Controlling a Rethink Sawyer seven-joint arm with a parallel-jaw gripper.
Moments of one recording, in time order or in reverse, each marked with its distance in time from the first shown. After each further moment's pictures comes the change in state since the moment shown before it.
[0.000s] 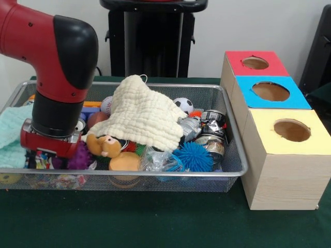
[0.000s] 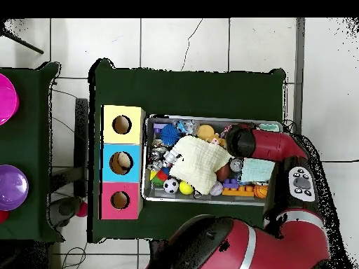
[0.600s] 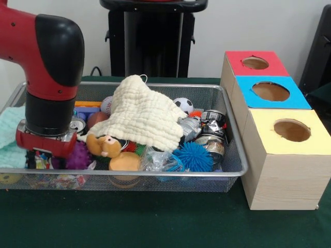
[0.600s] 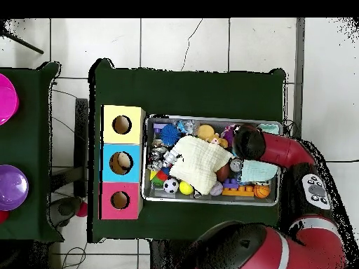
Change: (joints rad) arm -0.094 -0.022 0.096 0.051 0.029 -0.011 0.000
